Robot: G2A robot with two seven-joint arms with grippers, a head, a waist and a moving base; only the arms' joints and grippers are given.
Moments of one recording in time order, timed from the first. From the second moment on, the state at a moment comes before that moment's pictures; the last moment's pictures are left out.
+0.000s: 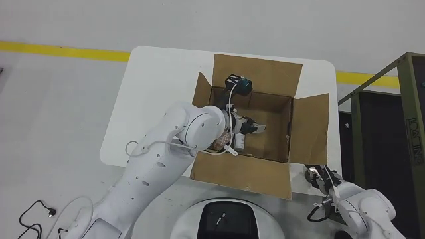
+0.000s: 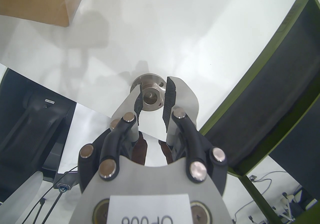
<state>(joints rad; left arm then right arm) 0.70 -1.42 -0.89 -1.68 0.80 0.20 -1.23 -1.68 -1.14 1.63 -1.89 -1.40 -0.28 0.88</state>
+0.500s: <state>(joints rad) 0.70 -1.42 -0.89 -1.68 0.80 0.20 -1.23 -1.63 -1.14 1.61 -1.84 -1.40 -0.28 0.93</state>
